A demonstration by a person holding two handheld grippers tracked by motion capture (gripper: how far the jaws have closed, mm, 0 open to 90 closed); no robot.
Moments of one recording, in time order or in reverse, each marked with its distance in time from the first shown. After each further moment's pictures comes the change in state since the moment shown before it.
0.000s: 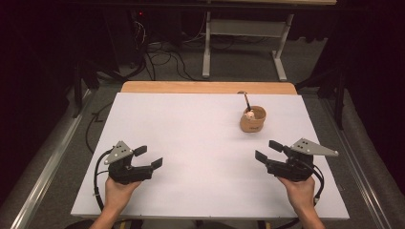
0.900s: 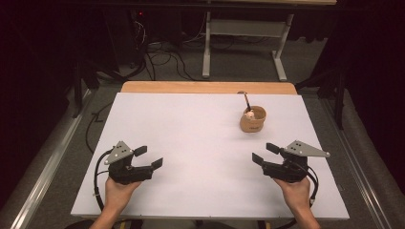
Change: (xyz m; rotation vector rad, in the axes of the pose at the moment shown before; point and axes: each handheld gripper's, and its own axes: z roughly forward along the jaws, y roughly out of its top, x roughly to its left) left arm -0.001 0.000 0.000 -0.001 -0.002 0.002; right arm 0.000 -0.010 0.012 0.037 -0.020 -0.014
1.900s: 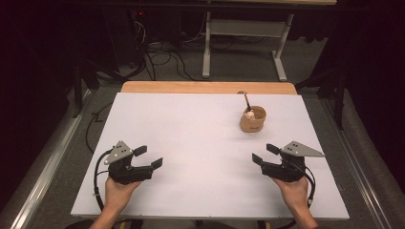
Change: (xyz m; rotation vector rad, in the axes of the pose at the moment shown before) left arm 0.000 0.000 0.000 0.001 0.001 0.000; right arm -0.006 -0.009 0.010 0.035 -0.047 -0.014
